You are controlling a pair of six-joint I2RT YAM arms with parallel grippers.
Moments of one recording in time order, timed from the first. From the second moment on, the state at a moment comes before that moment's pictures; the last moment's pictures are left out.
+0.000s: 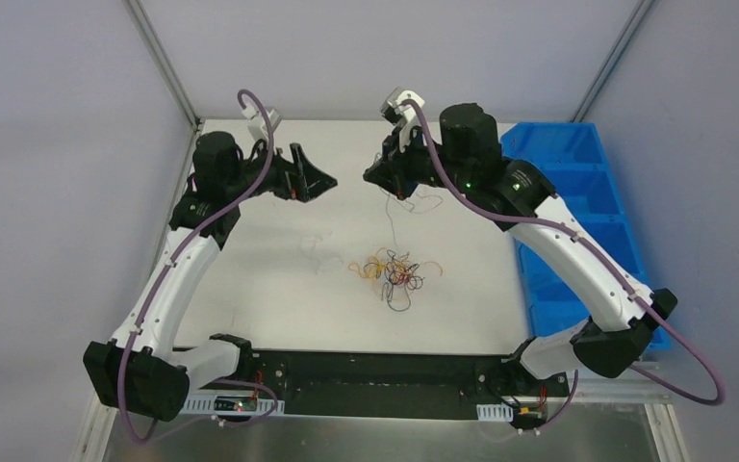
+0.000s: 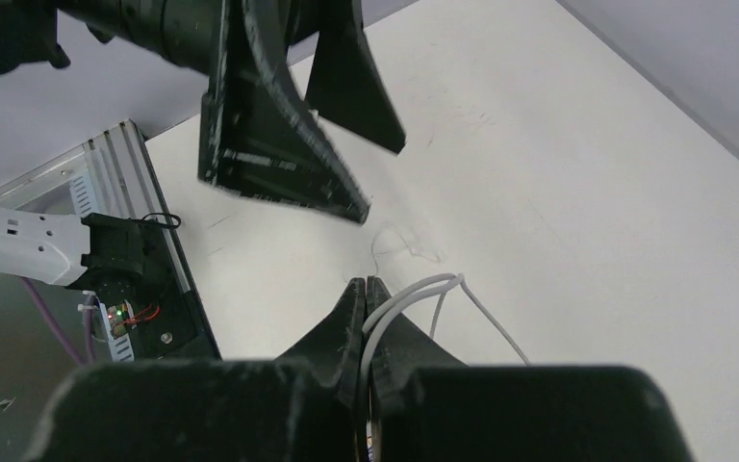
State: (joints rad) left arm -0.21 1.14 1.15 -0.25 0.63 -0.42; right arm 0.81 1.42 1.72 -0.60 -0.31 0.01
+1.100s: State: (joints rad) left arm -0.63 1.47 0.68 0.14 0.56 -0.02; right arm 0.63 1.51 2.43 -0.69 -0.19 0.03
